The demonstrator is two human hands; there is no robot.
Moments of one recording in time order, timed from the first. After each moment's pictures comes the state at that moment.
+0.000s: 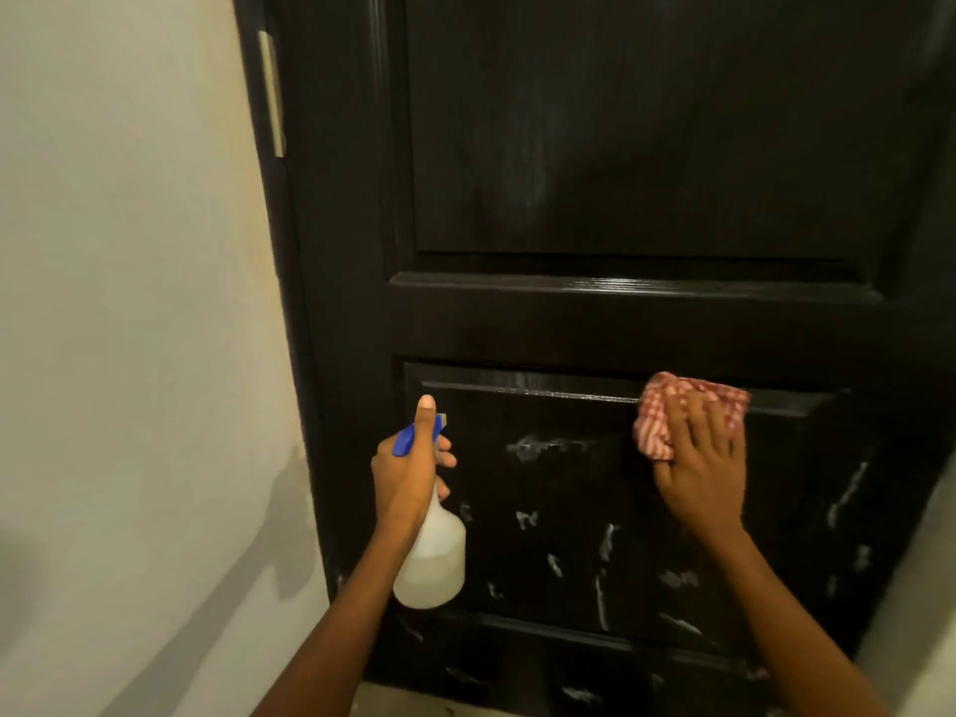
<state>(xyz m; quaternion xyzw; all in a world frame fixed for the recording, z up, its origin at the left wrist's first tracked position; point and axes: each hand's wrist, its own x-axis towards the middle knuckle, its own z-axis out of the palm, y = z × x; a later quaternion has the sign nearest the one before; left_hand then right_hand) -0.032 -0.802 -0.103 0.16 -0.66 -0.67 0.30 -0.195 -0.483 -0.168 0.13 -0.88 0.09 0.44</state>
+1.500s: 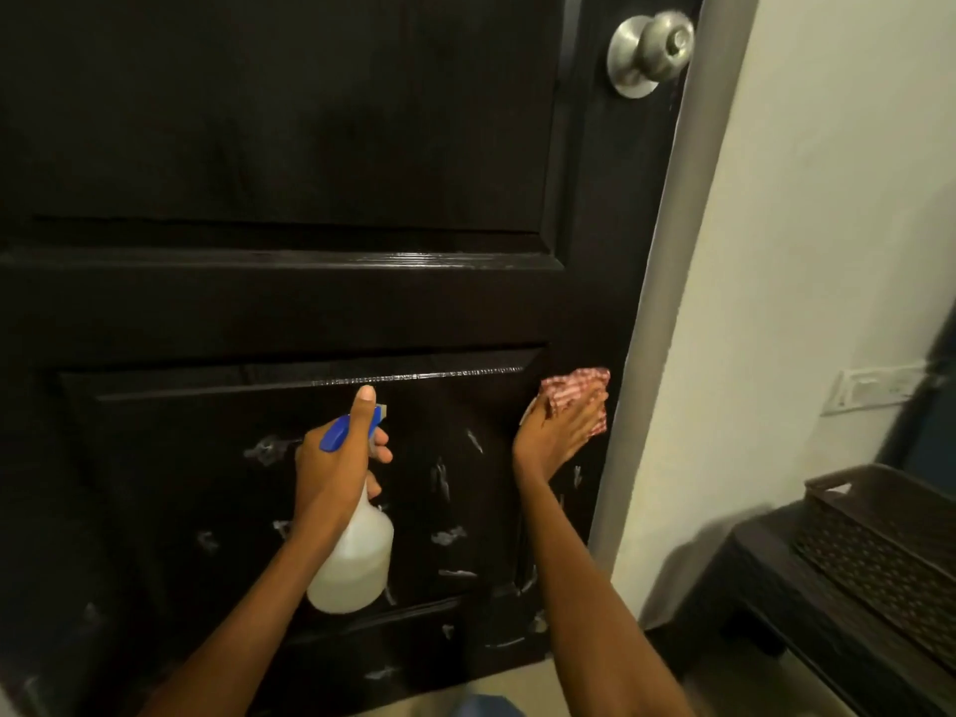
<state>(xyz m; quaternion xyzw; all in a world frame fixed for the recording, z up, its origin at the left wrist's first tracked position) -0.085 -0.620 -0.102 0.03 -0.72 -0.67 0.20 -0.207 -0.389 -0.164 -0.23 -0.74 0.51 0.38</state>
